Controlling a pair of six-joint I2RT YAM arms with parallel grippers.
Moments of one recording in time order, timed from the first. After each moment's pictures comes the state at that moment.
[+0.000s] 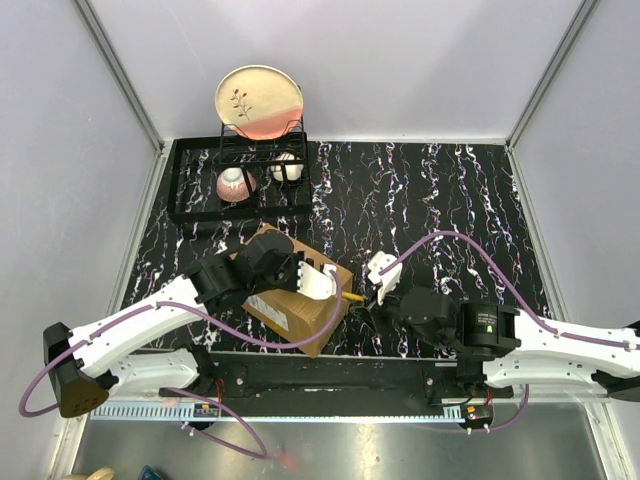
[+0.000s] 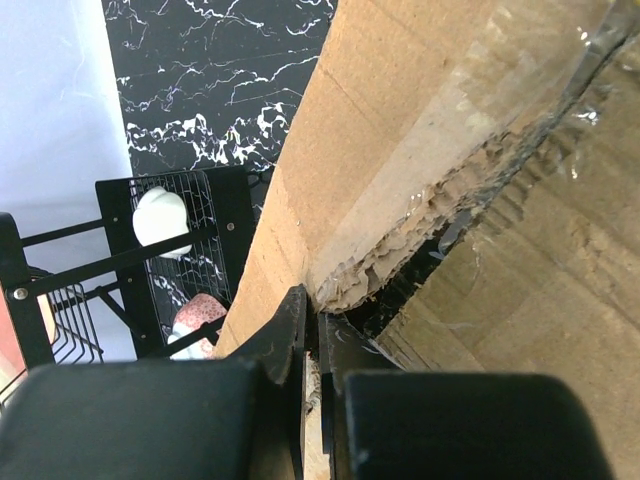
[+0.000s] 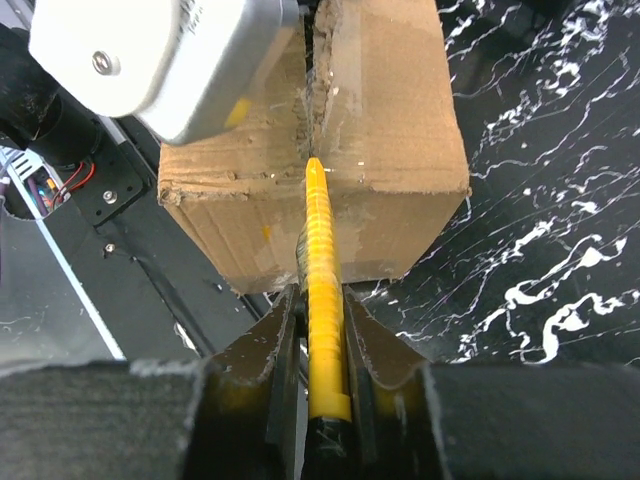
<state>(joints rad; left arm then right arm) -0.97 1.06 0.99 -0.66 -0.10 0.90 1.38 0.80 0.83 -0.46 0.40 0.30</state>
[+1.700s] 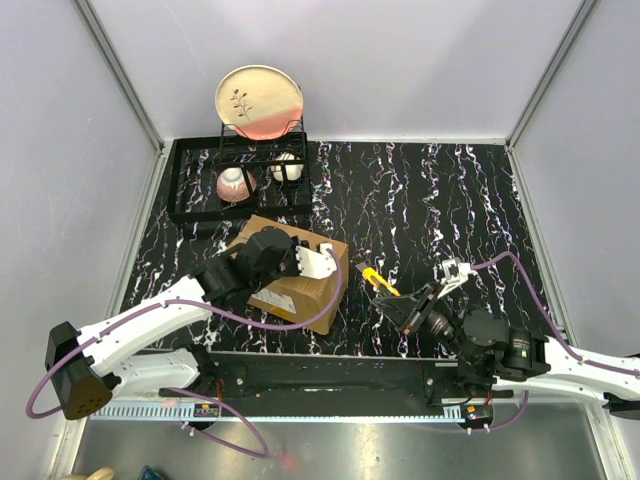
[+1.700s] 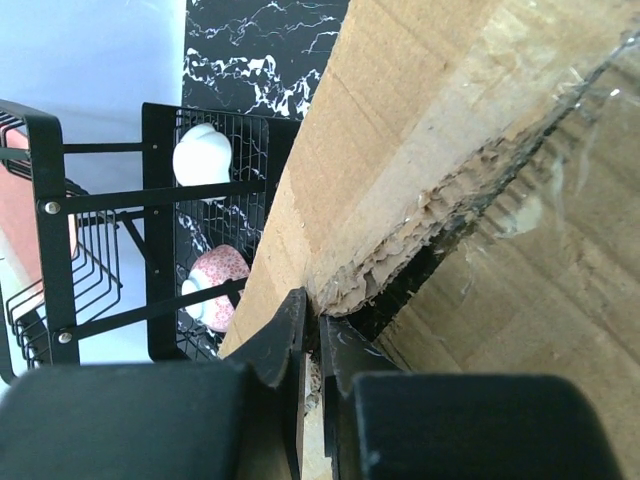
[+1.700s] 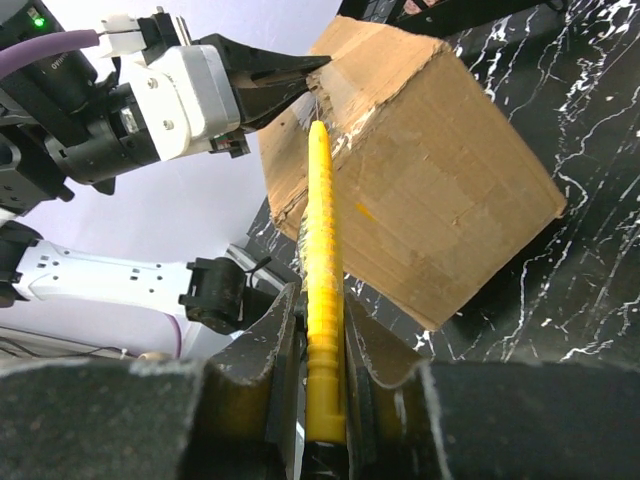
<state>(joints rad) -0.92 1.07 0.91 -0.46 -0.26 0.83 1.37 0.30 0.44 -0.22 0.57 0.90</state>
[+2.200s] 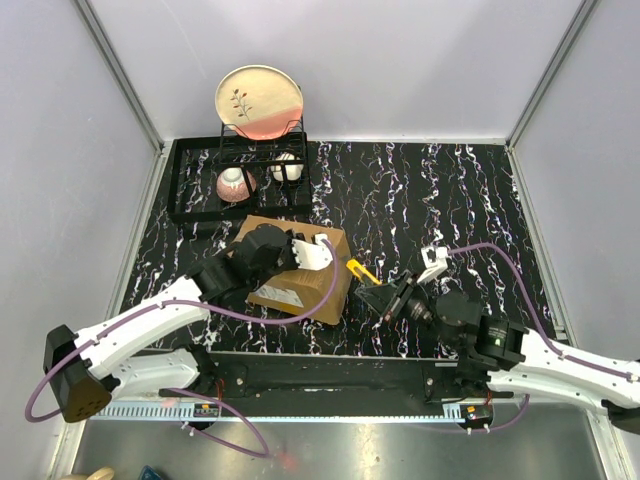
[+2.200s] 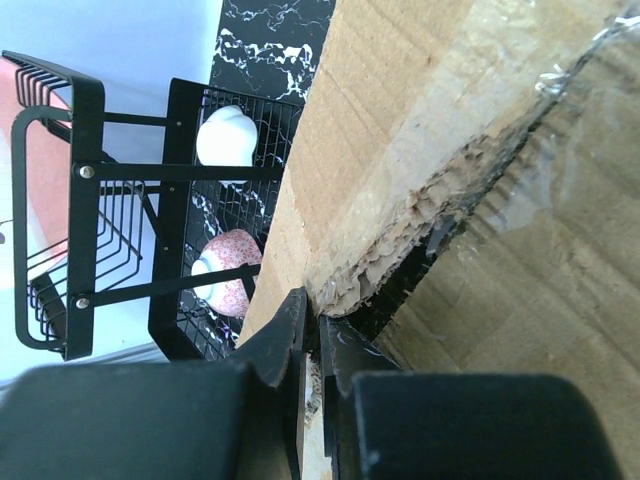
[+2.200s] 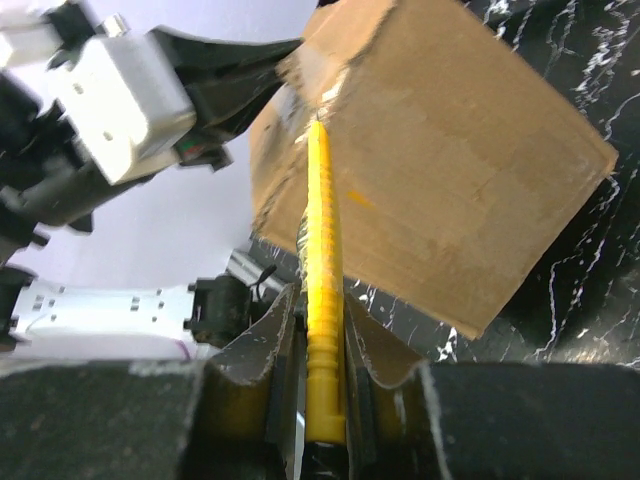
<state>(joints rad) -0.90 1.06 0.91 -0.41 -0.31 0.78 1.26 0.52 0.49 -0.10 0.44 0.98</state>
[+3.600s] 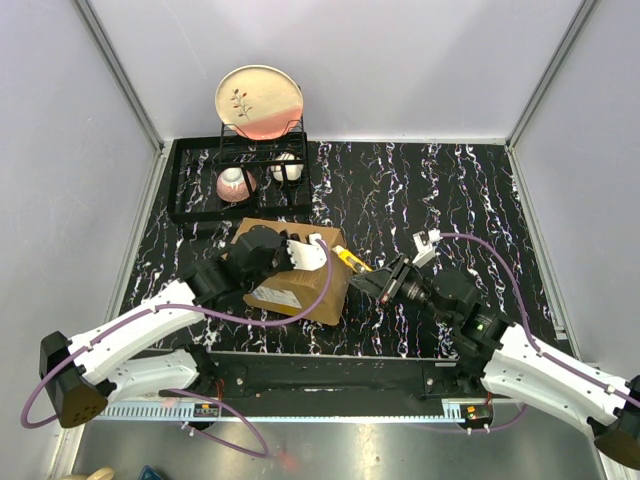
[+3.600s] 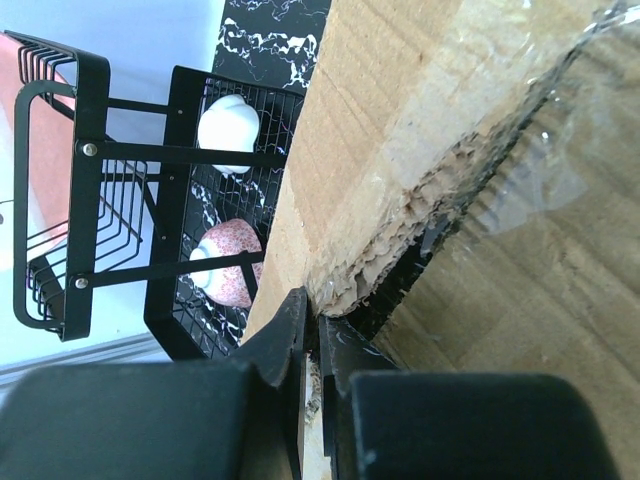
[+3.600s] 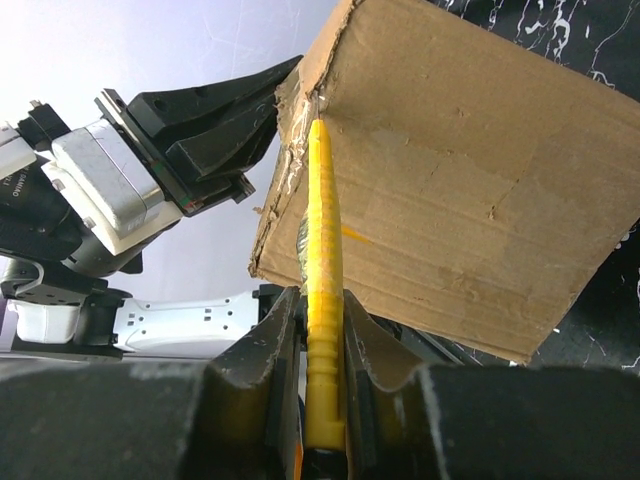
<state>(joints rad) -0.89 1.02 0.89 -0.43 -0.31 0.76 0.90 0.65 0.44 0.11 -0.02 1.17</state>
